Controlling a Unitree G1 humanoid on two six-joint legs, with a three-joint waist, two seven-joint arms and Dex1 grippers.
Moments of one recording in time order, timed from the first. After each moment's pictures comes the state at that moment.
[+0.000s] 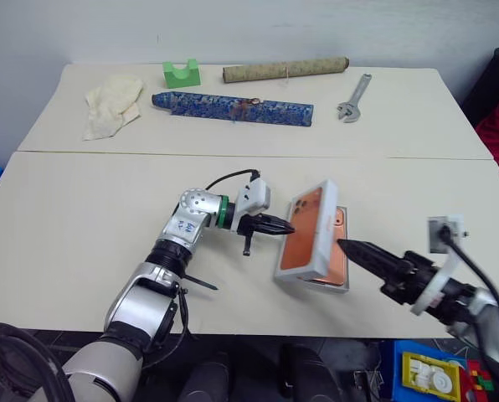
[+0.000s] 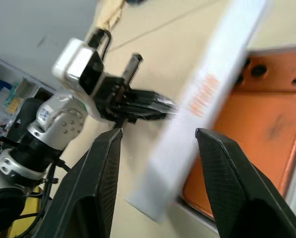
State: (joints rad) left arm -0.89 0.16 -0.23 0.72 -0.11 -0.04 -1.24; right arm 0.28 -0.83 -0.53 -0.71 1.80 0.79 0.00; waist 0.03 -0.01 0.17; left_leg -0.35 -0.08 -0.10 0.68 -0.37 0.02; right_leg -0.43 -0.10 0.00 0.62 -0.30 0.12
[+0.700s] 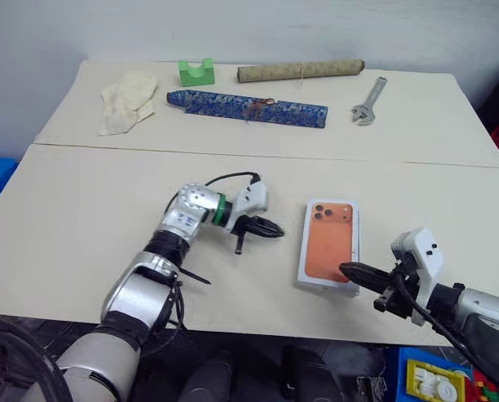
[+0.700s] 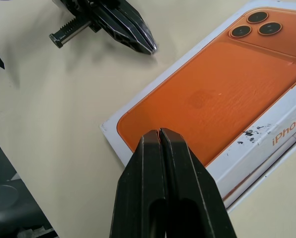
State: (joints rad) left arm -0.97 0.17 -0.29 0.86 -0.01 -0.08 -1.27; right arm 0.26 -0.94 -0.32 -0.75 1.12 0.81 0.32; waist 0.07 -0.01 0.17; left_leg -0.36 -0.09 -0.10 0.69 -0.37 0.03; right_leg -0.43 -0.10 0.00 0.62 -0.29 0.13
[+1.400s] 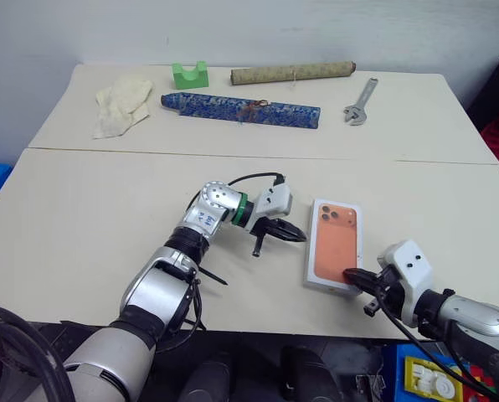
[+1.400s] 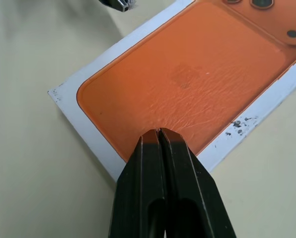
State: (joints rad) left arm -1.02 0.14 -0.25 0.92 -0.01 -0.11 -1.30; right arm 0.28 -0.88 -0.16 -0.69 0.72 0.70 0.36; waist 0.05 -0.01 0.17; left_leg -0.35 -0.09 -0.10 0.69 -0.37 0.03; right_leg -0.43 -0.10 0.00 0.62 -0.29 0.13
